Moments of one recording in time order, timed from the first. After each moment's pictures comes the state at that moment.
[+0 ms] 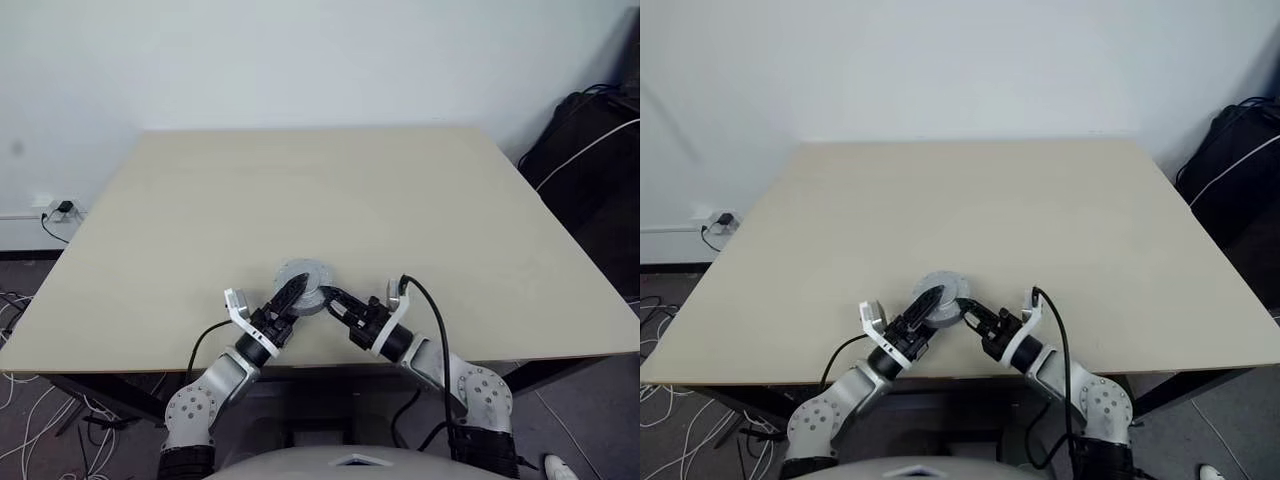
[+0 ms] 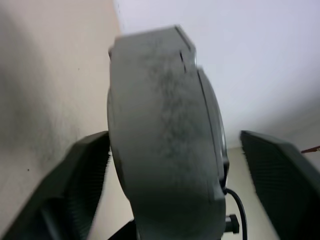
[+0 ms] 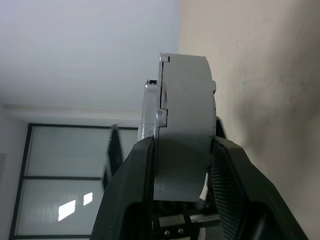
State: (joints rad) left arm 0.17 -0.07 0.08 -0.04 -1.31 0.75 -0.35; right arm 0.08 -0.01 -0.17 -0.12 1.48 1.05 0.02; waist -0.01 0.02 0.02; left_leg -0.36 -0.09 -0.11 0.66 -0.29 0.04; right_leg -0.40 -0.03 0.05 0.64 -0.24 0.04
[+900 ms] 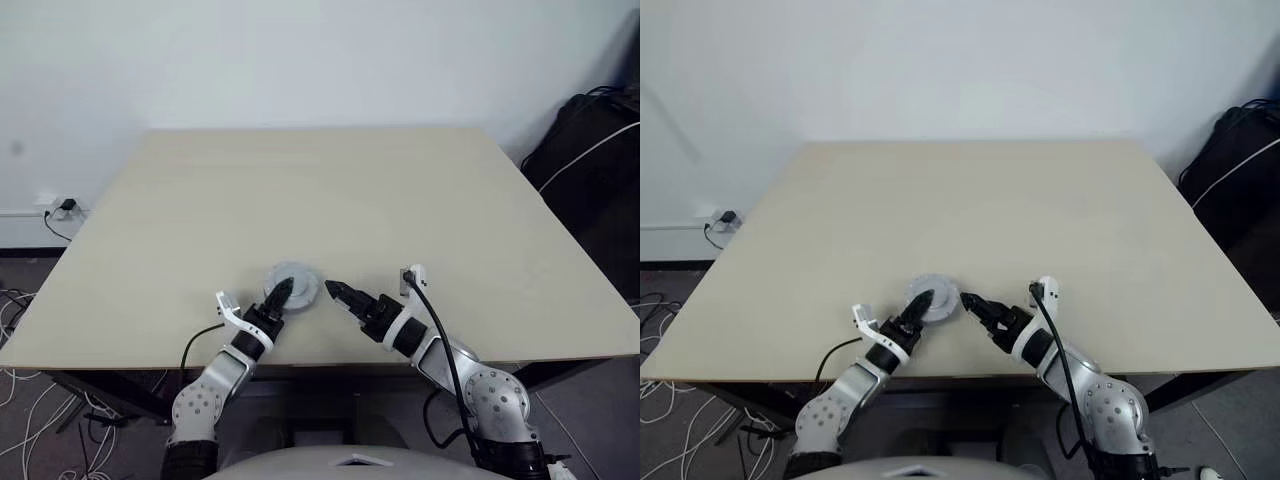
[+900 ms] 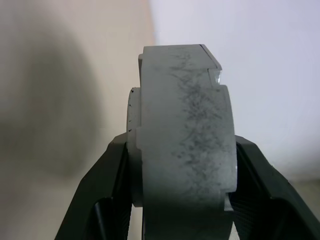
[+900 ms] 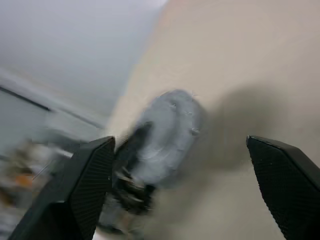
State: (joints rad) left arm 0.06 -0.07 0.12 0.09 -1.21 0.55 -0.26; right arm 0.13 -0.23 0.06 -0.38 0.92 0.73 0.19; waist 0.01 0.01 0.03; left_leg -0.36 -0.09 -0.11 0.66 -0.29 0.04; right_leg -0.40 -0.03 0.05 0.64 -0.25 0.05
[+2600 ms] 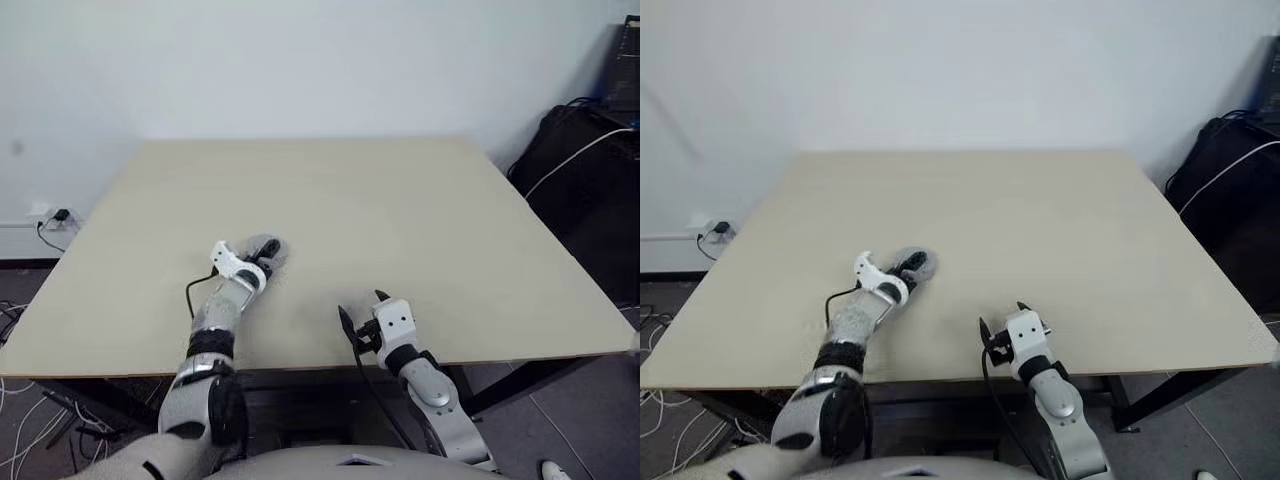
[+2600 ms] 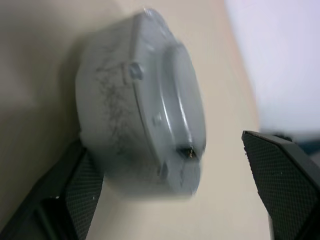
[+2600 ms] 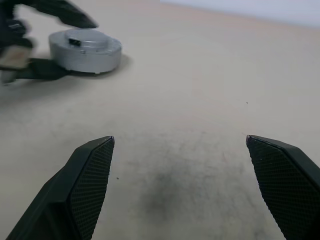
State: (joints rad) left arm -0.36 -0.05 0.37 0.52 -0.68 0.54 -0.08; right arm 0.26 -0.15 0.24 -0.10 -0.03 0.04 0.17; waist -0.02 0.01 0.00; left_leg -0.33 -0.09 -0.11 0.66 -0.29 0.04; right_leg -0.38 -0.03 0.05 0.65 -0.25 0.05
